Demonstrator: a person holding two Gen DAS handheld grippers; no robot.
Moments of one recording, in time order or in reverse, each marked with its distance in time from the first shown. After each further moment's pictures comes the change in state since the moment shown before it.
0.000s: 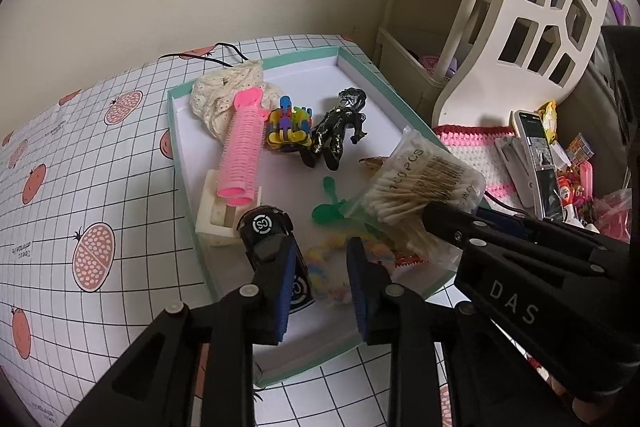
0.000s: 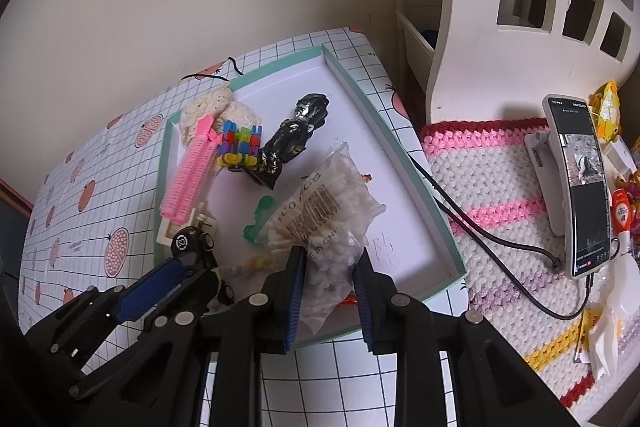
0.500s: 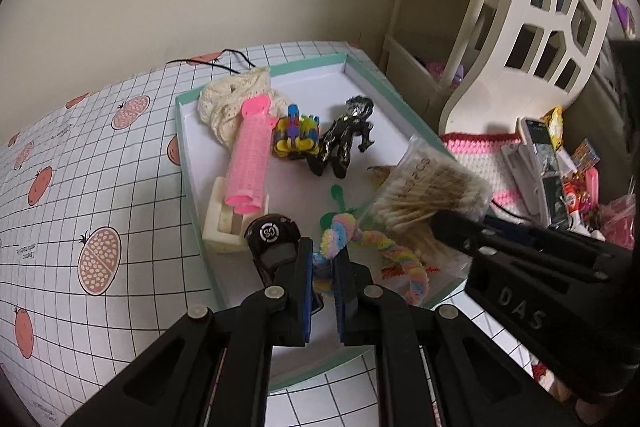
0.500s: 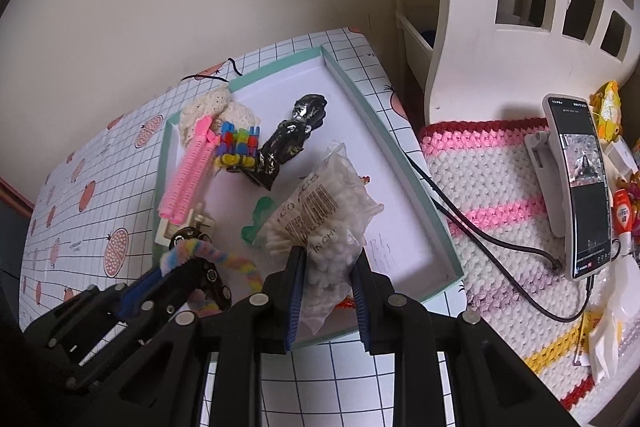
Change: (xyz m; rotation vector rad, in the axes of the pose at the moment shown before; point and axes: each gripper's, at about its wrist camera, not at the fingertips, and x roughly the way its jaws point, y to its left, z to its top) left arm 0.002 0.001 0.000 -0.003 -0.019 0.029; right arm 0.001 -0.001 0.000 0.002 -0.001 0.006
